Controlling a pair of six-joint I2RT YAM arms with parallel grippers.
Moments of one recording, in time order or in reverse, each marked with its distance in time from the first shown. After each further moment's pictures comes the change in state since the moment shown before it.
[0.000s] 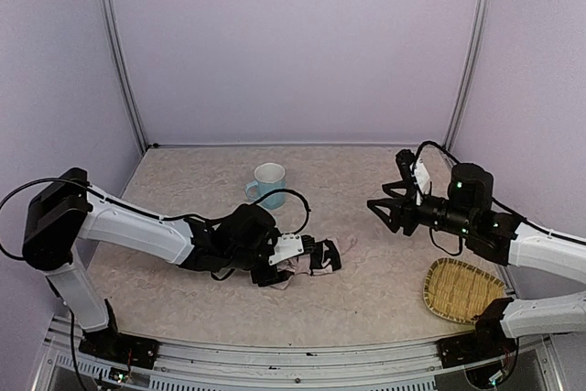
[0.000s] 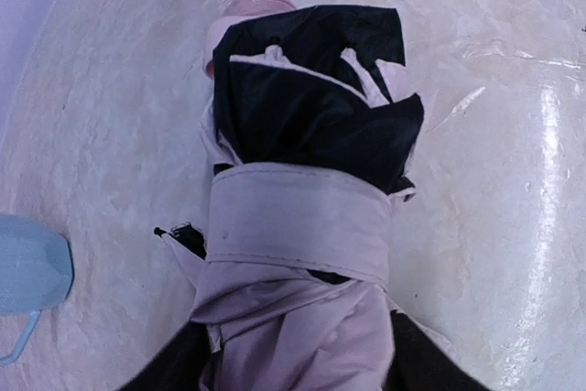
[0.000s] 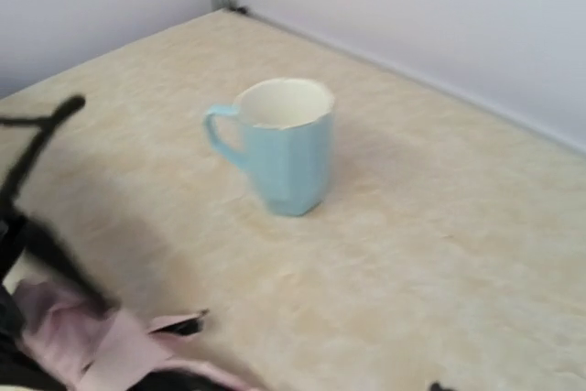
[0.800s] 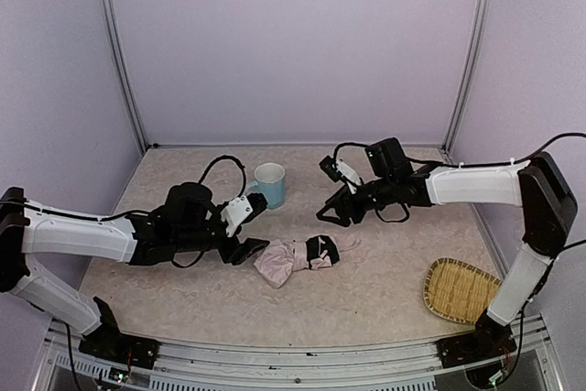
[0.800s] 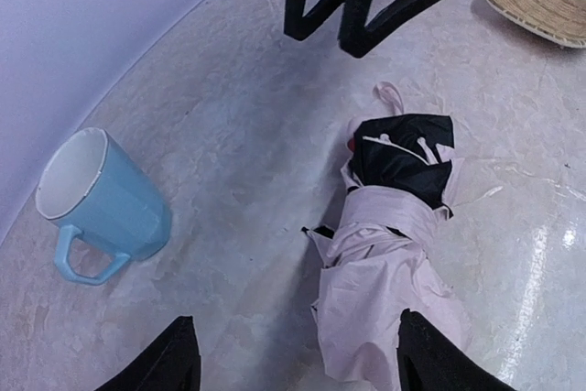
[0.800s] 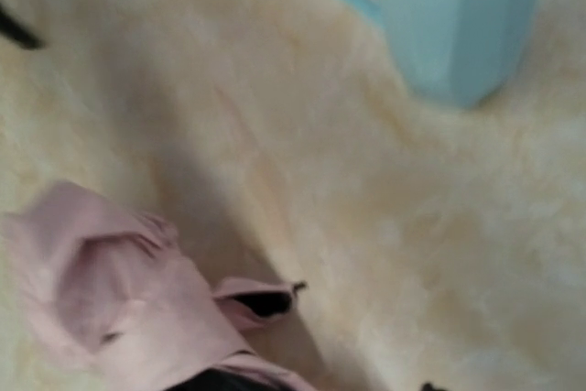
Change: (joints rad) left arm 0.181 -0.380 -0.256 0.200 0.149 -0.174; right arm 0.000 0.691 0.515 -0.264 -0.311 -0.101
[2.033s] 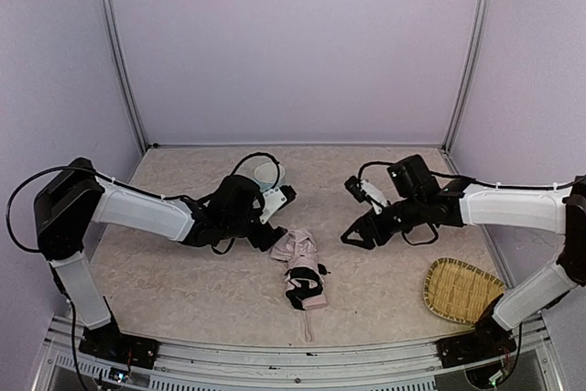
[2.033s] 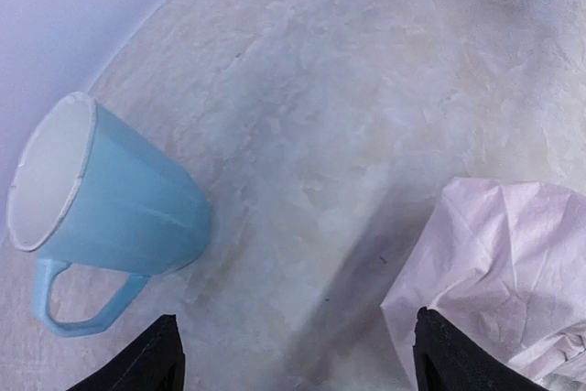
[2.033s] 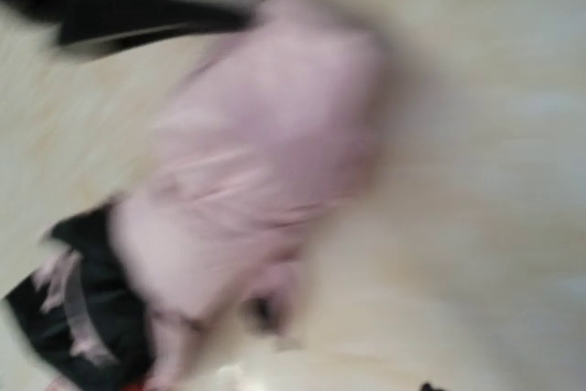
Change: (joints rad) left arm 0.003 0.446 0.309 -0.030 -0.204 -0.001; right arm 0.063 -0.192 -0.179 -0.193 0.101 0.167
